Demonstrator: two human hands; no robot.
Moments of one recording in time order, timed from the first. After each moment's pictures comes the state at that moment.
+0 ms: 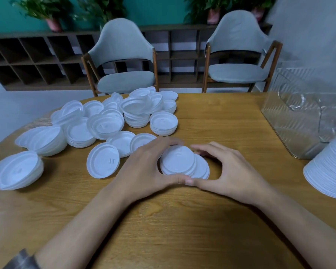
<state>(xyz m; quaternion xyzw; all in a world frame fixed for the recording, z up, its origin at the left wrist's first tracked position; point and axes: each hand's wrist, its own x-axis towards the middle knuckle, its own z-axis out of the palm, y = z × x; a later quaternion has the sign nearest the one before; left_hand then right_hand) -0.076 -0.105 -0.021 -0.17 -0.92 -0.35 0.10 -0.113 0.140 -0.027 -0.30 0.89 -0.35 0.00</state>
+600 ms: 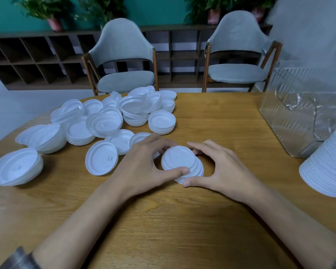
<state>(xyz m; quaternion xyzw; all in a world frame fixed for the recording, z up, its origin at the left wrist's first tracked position) -0.077 -0.100 -0.021 -0.13 -0.92 -0.34 0.12 -0.115 0.138 -0.032 -0.29 0.89 -0.35 0.02</state>
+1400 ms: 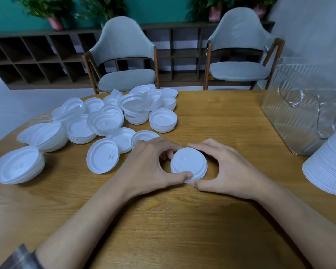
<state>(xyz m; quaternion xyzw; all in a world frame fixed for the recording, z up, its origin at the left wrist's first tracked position) -0.076 -0.095 -0.019 -0.14 -0.93 -0.33 0.10 -0.117 0.144 -0.027 -0.31 0.89 -0.32 0.05</state>
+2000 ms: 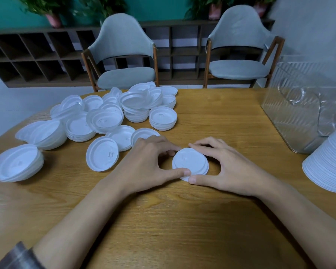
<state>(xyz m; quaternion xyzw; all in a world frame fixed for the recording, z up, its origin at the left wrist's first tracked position) -0.080 -0.102 -0.022 -0.18 -0.93 -0.30 0.08 -0.120 0.146 -0.029 -0.31 0.90 -0.28 0.09</state>
